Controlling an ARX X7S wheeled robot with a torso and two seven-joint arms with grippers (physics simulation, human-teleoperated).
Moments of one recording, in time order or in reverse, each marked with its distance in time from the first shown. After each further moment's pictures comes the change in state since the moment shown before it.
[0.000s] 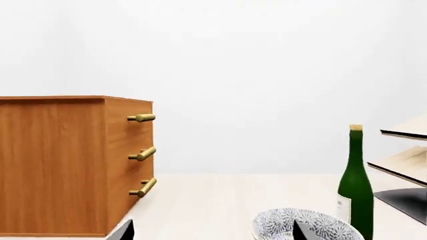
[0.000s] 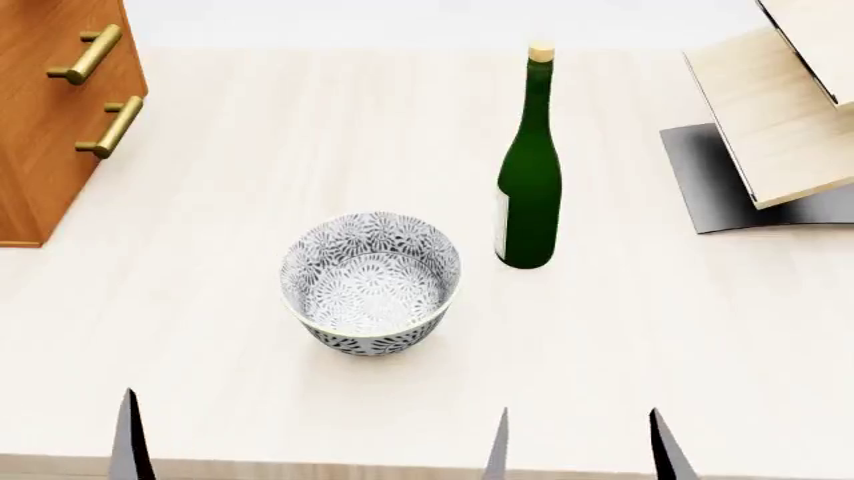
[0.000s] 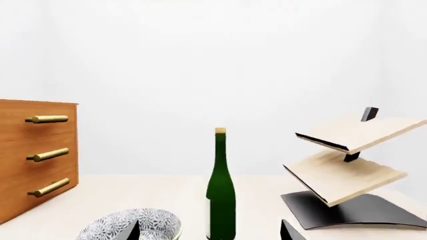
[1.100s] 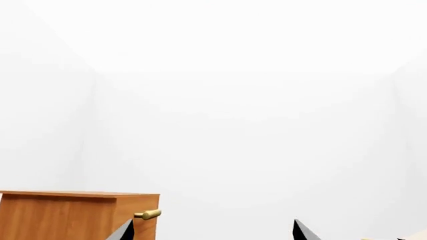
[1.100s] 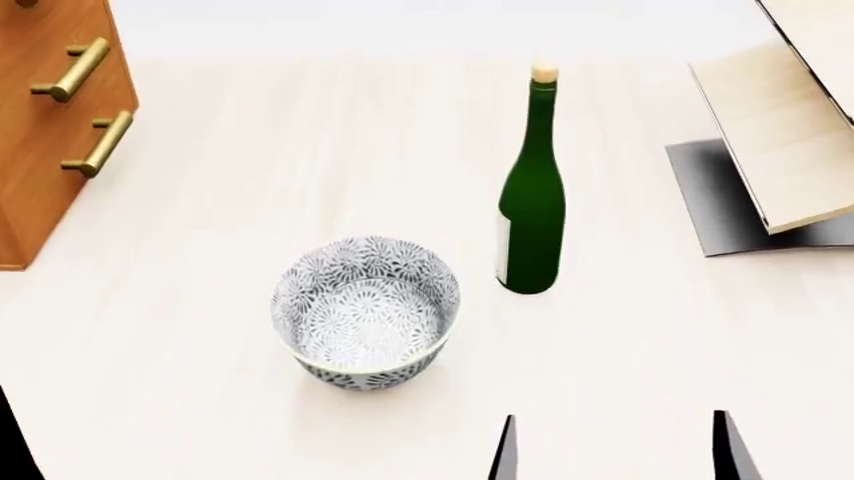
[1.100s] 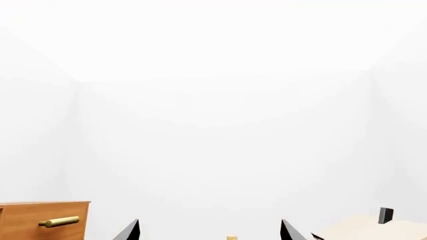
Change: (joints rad) left arm 0.113 -0.061 0.027 0.179 0.030 0.288 -0.109; right arm -0.118 0.065 -0.041 -0.191 -0.024 -0.291 0.051
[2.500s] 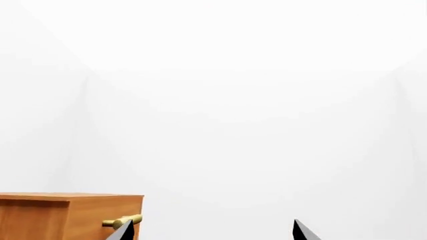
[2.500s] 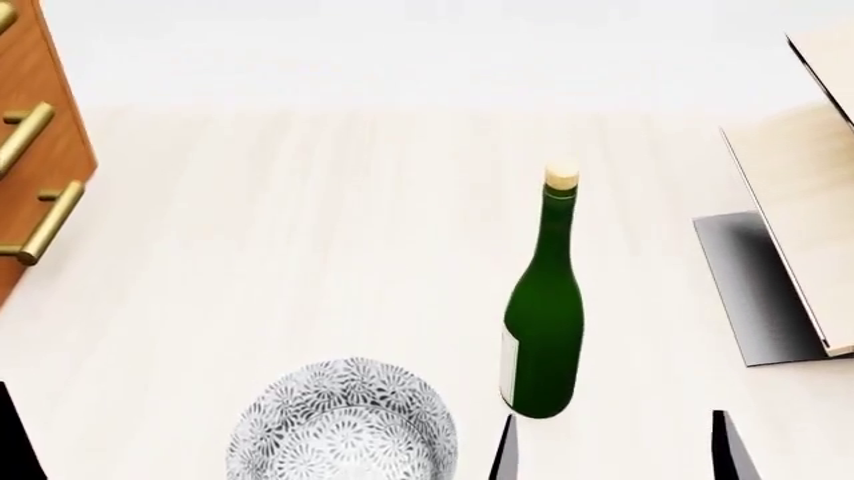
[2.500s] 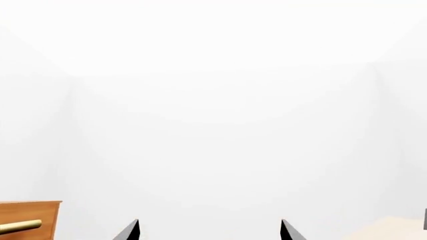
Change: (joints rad) left arm -0.004 -0.051 0.041 -0.008 0.002 0.015 -0.057; right arm 0.010 0.050 -0.030 0.009 0.008 -0.004 0.058
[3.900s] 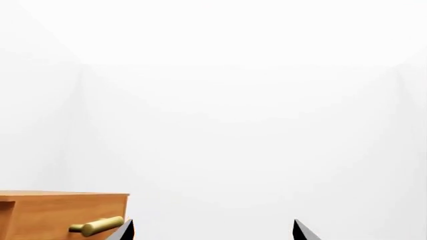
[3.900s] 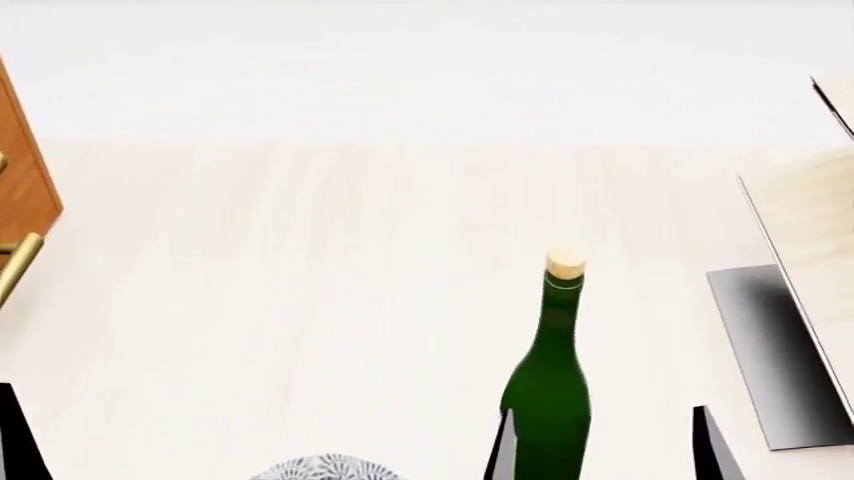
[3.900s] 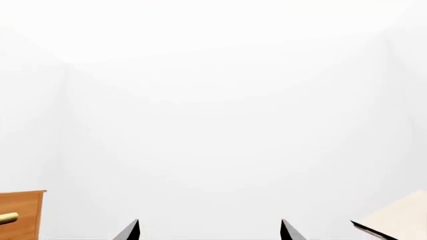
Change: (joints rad) left arm -0.008 -0.036 0.030 -0.006 -0.004 0.002 -0.042; right arm 0.021 0.040 -0.029 0.007 0.078 0.059 0.037
